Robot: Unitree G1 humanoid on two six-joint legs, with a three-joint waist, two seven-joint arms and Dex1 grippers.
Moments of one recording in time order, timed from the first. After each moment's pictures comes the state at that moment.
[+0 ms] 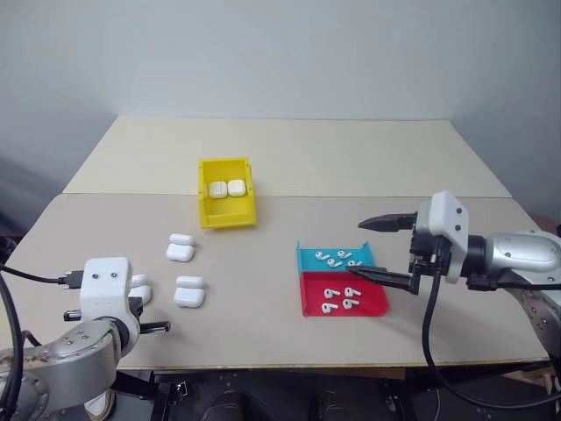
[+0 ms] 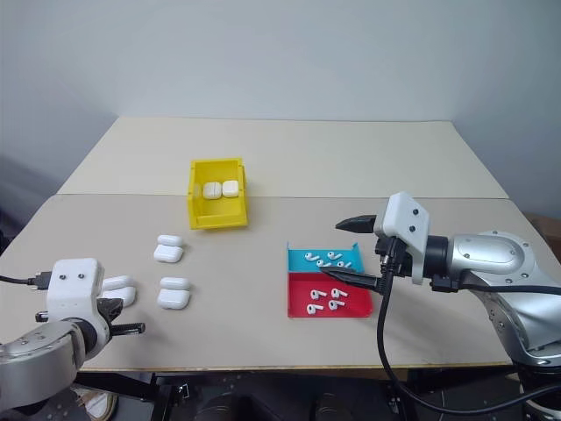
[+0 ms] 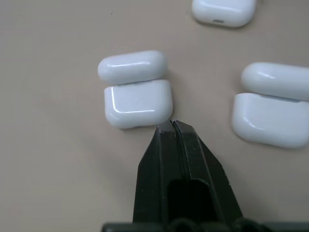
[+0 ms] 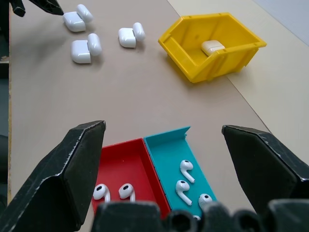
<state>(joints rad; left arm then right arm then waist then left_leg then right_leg) 0.23 1.09 0.23 -0.75 -1.68 0.80 1.07 -0.33 -0.93 -0.14 -0.52 0.62 0.60 0.96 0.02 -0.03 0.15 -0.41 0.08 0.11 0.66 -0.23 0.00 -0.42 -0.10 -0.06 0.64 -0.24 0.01</state>
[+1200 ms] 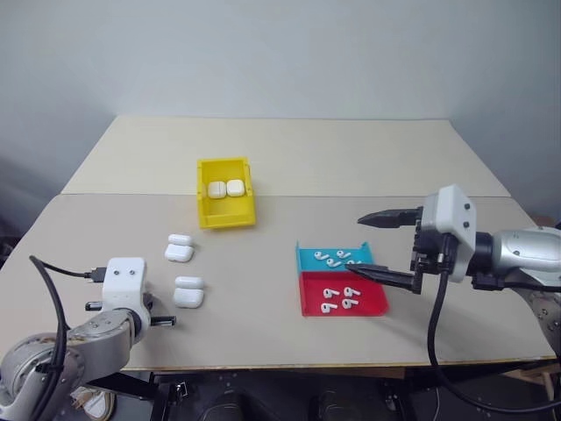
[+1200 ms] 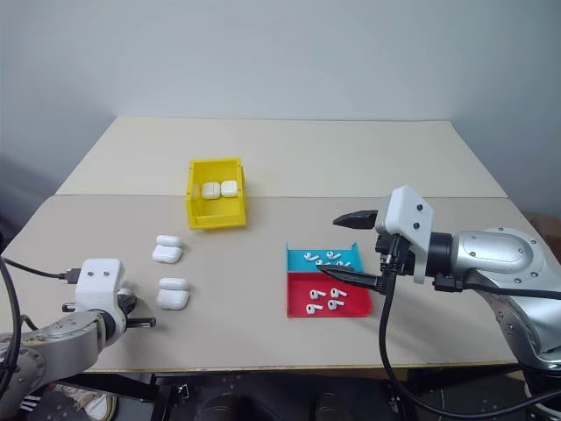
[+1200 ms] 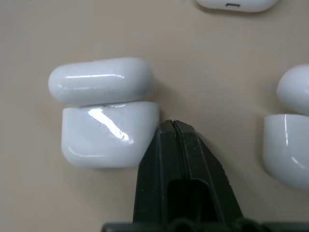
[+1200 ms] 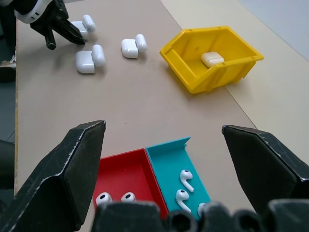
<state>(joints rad) 0.09 0.88 0.19 -0.58 -1.32 1.02 0.77 -0.34 -0.94 -0.17 -0.58 0.67 0.63 0.93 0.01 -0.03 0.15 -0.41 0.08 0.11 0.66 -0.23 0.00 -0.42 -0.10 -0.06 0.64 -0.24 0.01</state>
